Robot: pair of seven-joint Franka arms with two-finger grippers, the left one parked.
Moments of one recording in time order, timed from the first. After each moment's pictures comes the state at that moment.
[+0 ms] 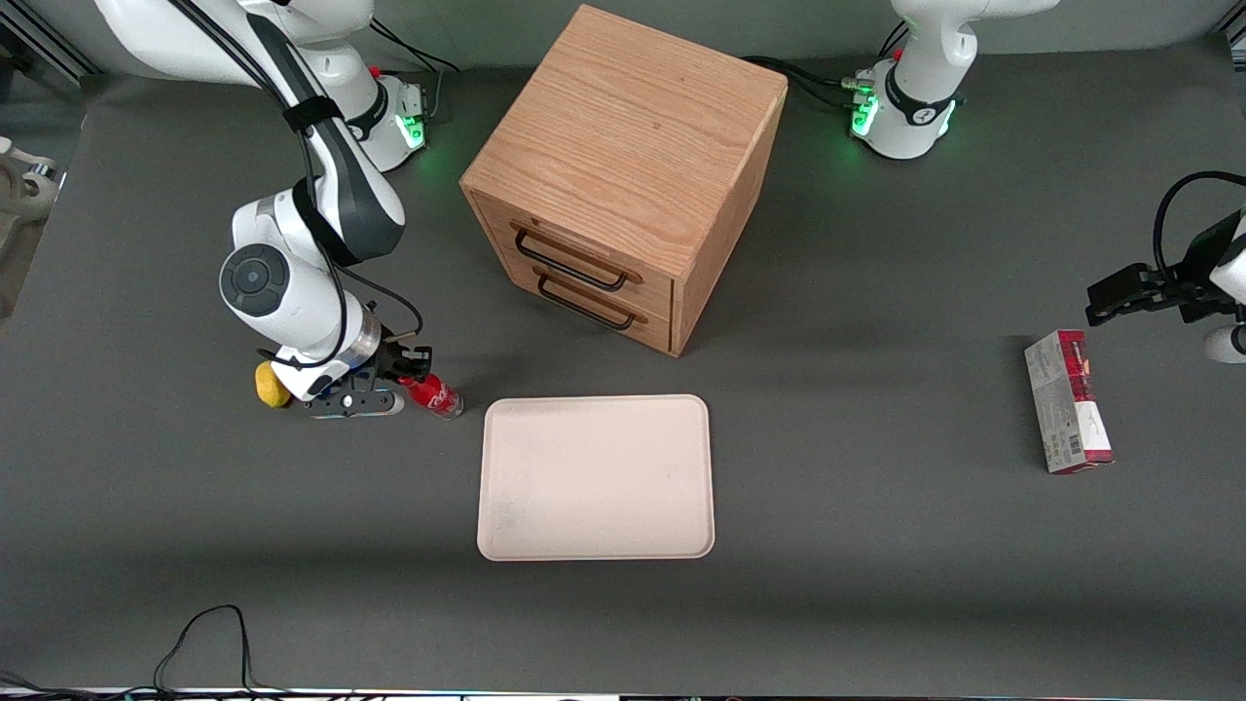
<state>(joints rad) 0.13 0.25 0.18 -2.00 0.00 2.24 0.29</state>
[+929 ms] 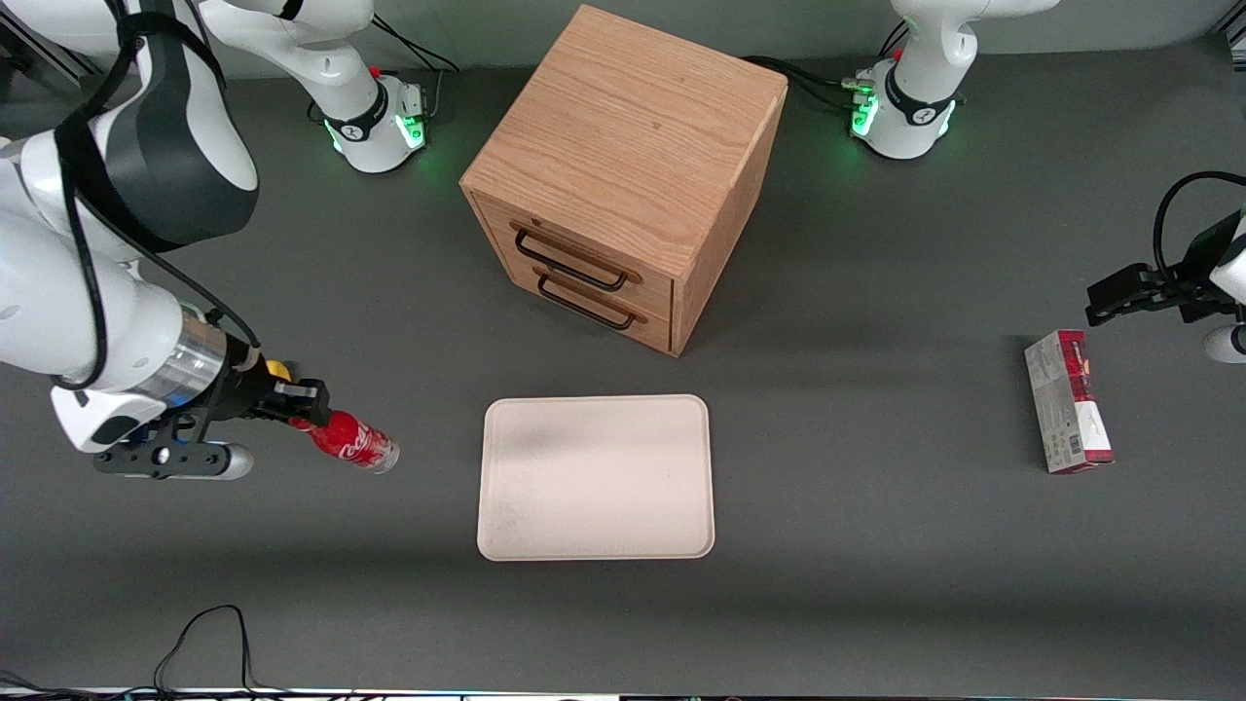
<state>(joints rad) 0.12 0.48 0.15 -1.08 0.00 1.62 0.33</state>
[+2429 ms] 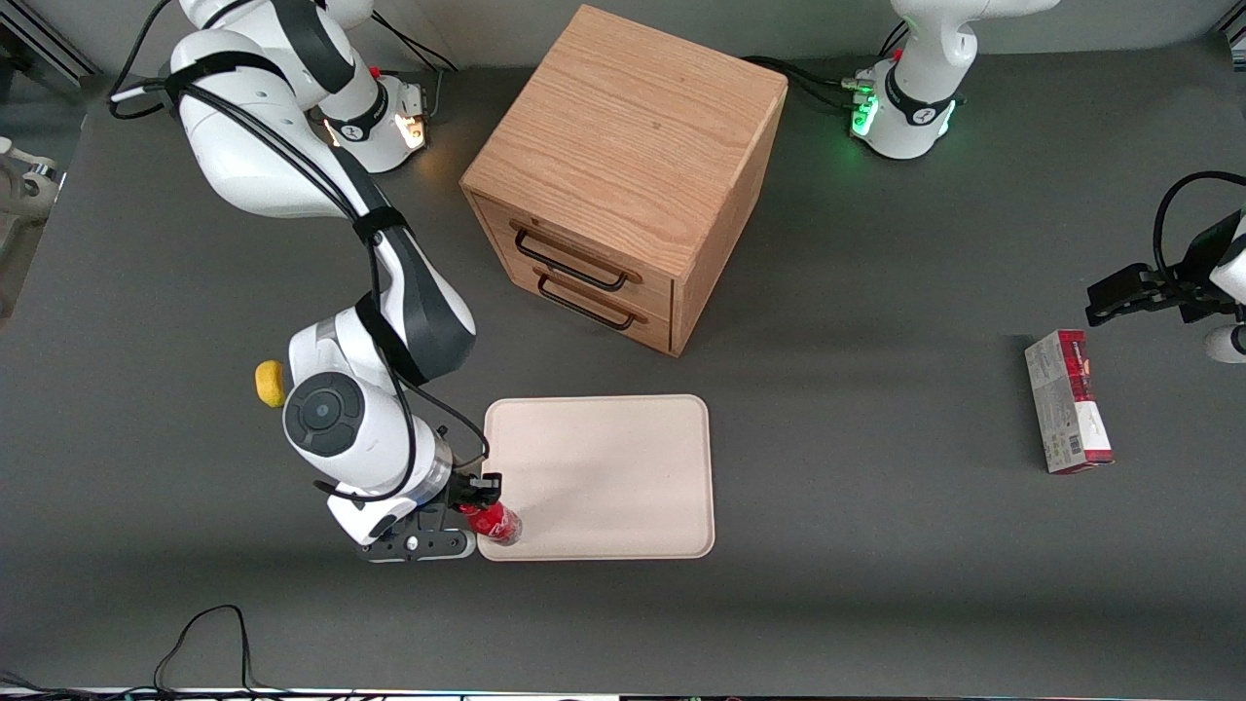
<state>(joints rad) 0.29 0.89 0.15 -0.96 -0.11 1.94 0.38</state>
